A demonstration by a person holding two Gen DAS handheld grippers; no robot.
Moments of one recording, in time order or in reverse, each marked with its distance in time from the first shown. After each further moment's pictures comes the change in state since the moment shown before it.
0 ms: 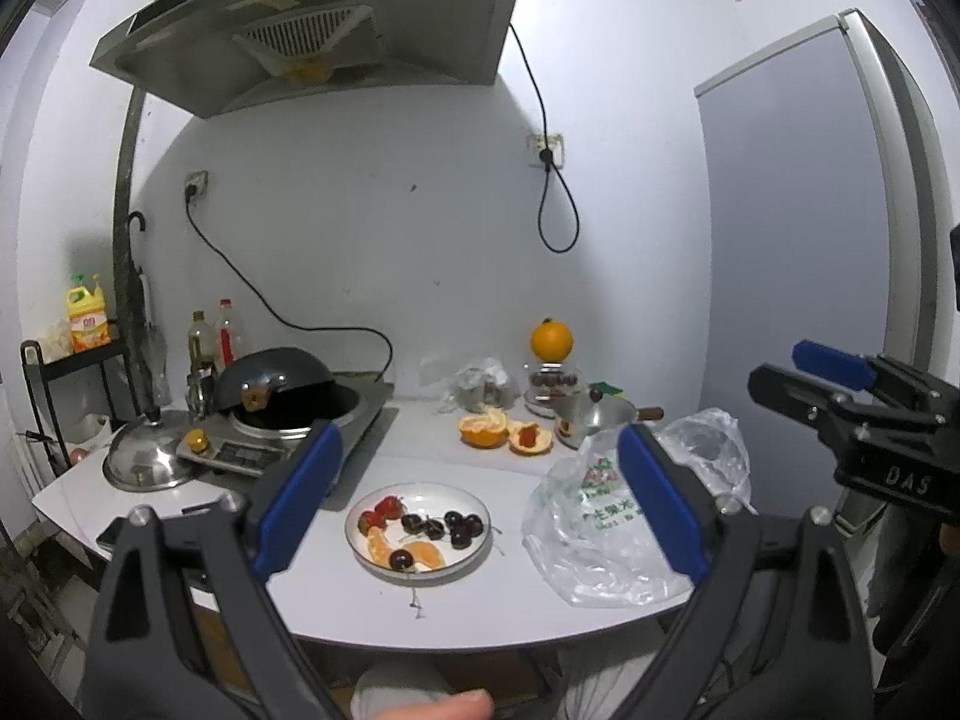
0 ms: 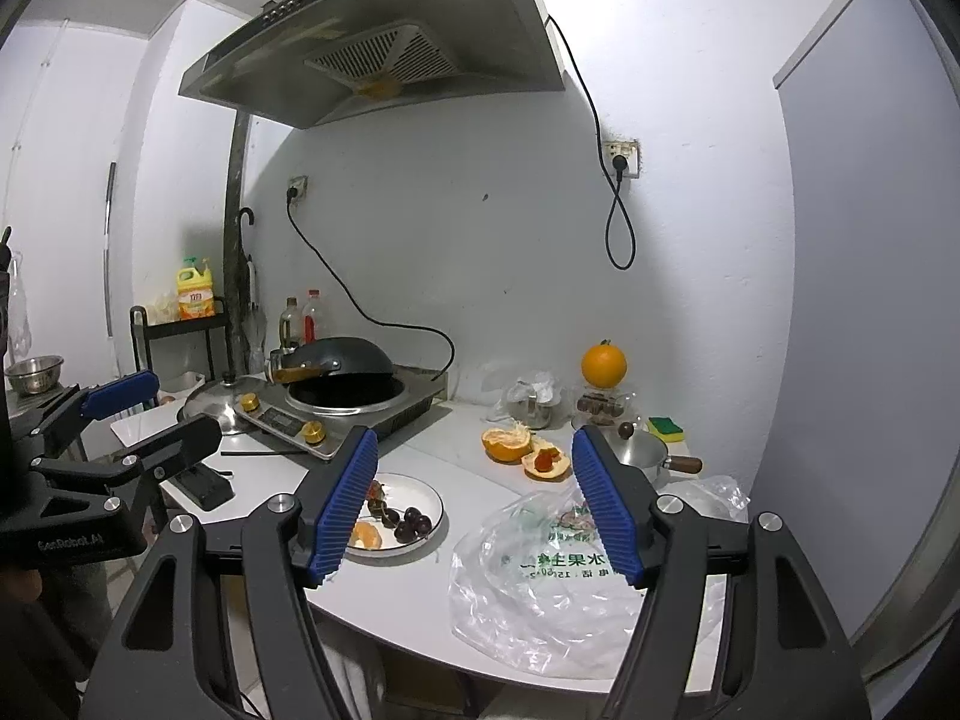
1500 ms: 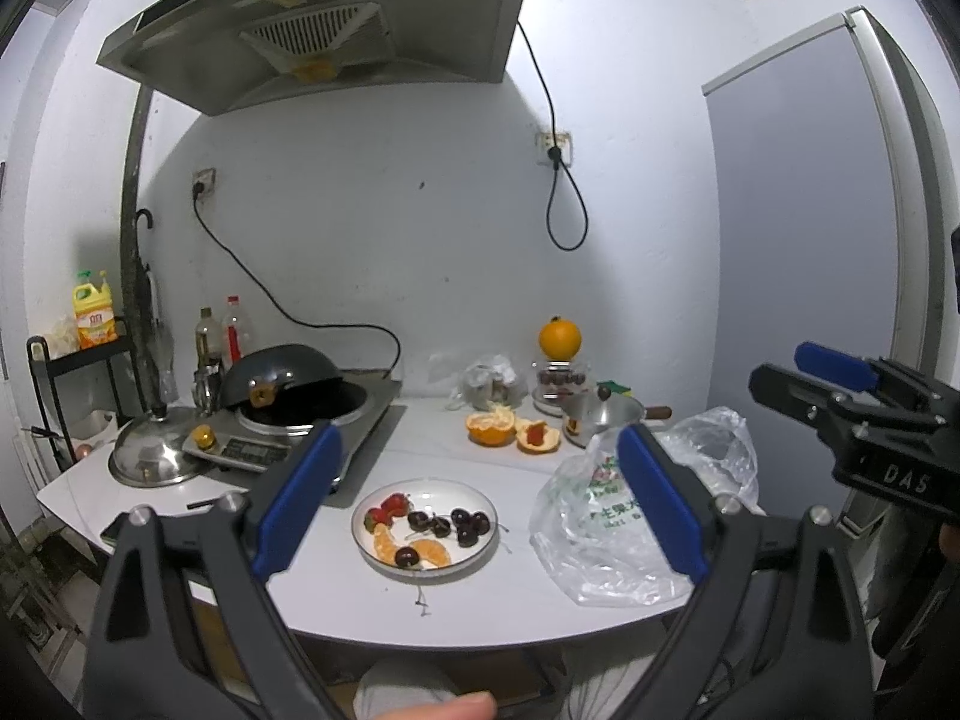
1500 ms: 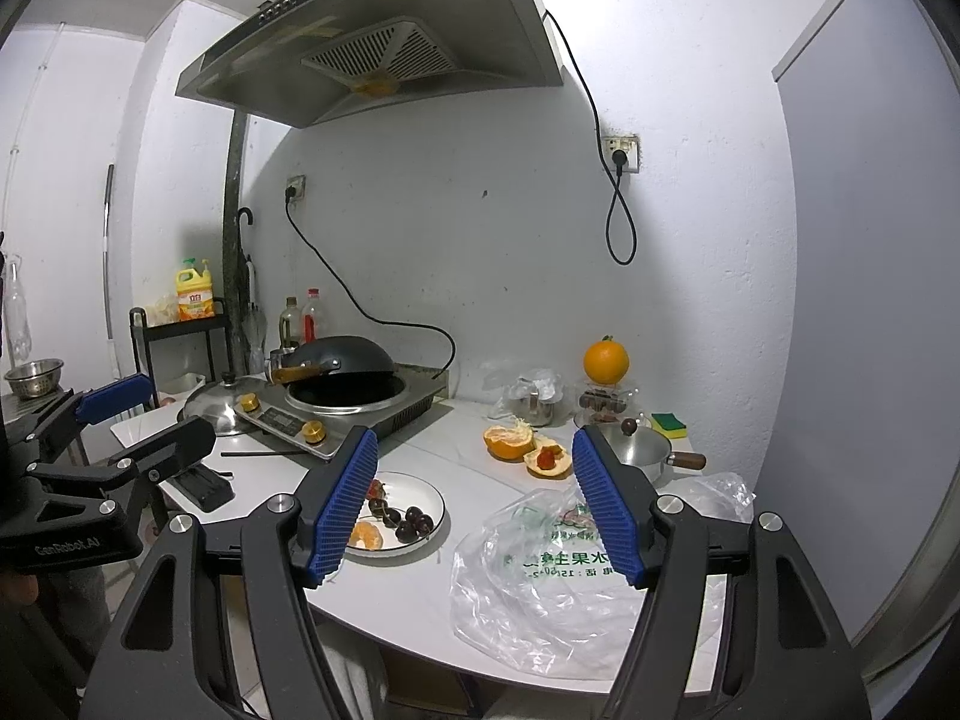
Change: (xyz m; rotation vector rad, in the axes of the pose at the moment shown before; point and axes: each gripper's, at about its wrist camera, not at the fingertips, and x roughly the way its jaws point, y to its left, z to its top) left arm 0.000 -0.004 -0.003 -0.007 0.000 0.024; right arm 0.004 0.002 0.000 0.007 0.002 0.001
